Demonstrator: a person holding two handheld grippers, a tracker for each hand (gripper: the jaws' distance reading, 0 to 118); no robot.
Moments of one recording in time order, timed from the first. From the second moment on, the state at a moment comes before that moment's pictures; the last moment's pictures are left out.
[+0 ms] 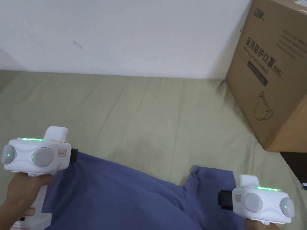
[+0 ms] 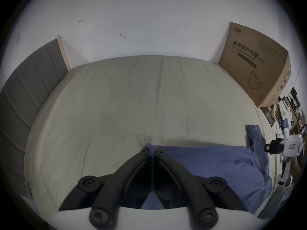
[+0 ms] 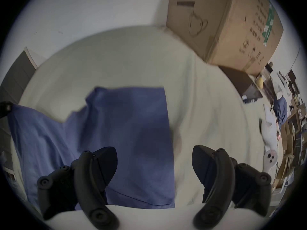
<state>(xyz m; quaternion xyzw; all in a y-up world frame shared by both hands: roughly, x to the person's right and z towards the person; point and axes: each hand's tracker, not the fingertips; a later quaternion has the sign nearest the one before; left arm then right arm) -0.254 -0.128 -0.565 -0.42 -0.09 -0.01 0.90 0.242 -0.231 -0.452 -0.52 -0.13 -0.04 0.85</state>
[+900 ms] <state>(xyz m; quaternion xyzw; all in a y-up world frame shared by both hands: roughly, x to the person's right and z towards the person) -0.305 0.032 -0.503 -0.29 -0.05 0.02 0.96 0.197 0.023 -0.398 -0.20 -0.08 0.02 0.98</state>
